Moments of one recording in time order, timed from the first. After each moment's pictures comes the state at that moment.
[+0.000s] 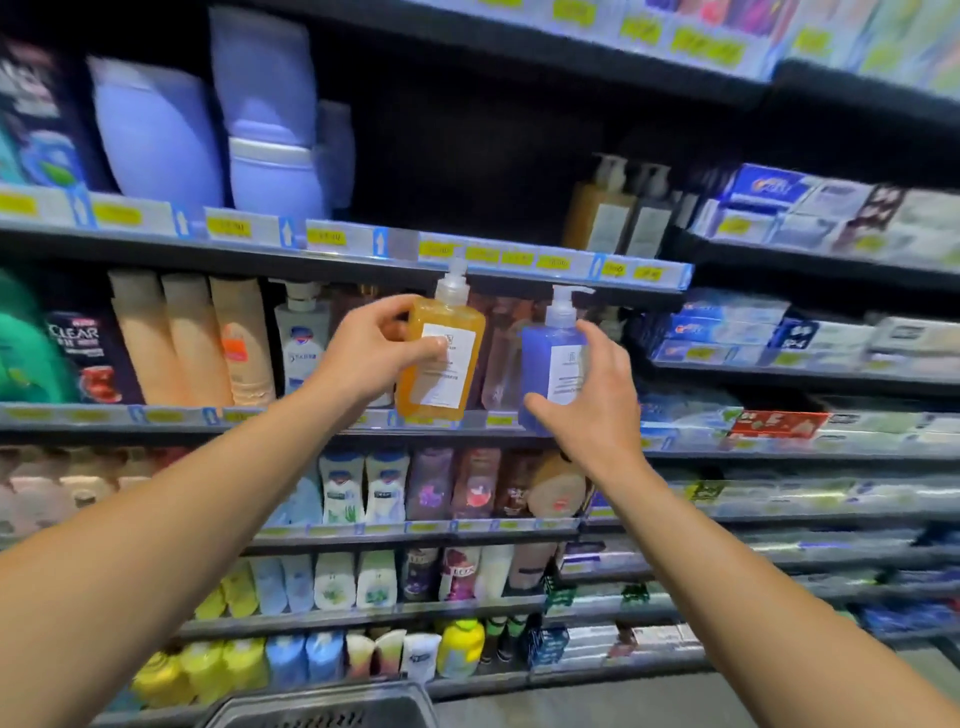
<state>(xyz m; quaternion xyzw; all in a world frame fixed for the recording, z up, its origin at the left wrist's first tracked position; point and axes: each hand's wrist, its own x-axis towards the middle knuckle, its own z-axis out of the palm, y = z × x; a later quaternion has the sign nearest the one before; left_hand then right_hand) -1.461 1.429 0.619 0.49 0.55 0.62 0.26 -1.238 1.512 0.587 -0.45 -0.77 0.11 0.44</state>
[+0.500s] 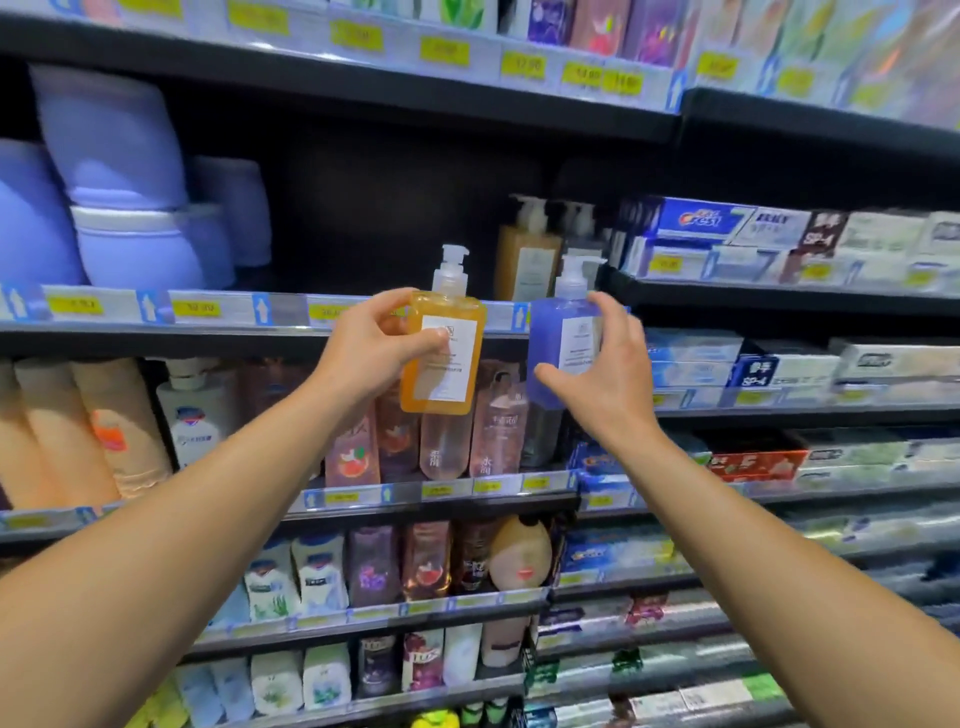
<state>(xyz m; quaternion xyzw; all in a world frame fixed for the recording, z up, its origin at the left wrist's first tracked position) -1.403 1.554 0.664 0.51 0.53 0.63 0.25 -1.178 1.643 0.647 -0.43 -0.74 0.09 0.51</state>
